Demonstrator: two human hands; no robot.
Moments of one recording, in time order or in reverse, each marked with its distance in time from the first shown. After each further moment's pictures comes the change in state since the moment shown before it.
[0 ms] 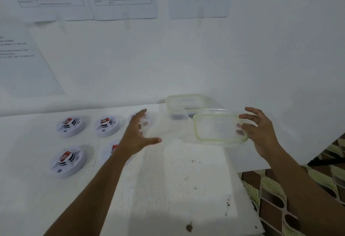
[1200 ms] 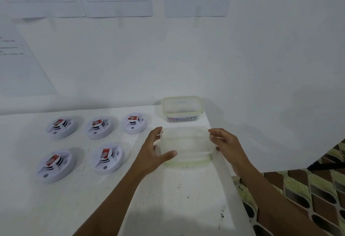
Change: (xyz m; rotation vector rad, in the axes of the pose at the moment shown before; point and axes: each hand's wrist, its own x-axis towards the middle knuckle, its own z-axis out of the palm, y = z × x) left_hand -0.018 -0.008 0.071 -0.032 -0.072 -0.080; right_hand -0.006 0.051 0.042 -0.314 -0.217 -0.005
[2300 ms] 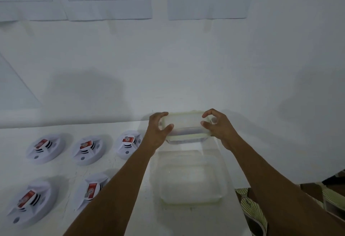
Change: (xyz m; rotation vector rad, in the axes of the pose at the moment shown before) left_hand 0.169 0.010 -0.008 0.004 0.143 -0.010; right_hand 0.170 -0.041 0.028 -0.143 -0.064 -0.009
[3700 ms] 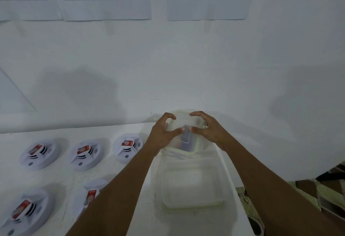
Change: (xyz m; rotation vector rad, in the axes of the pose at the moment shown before) left_hand 0.011 0.006 0.009 -0.014 -0.099 -0.004; right_hand 0.003 -0.007 0.020 -0.059 -0.178 -0.130
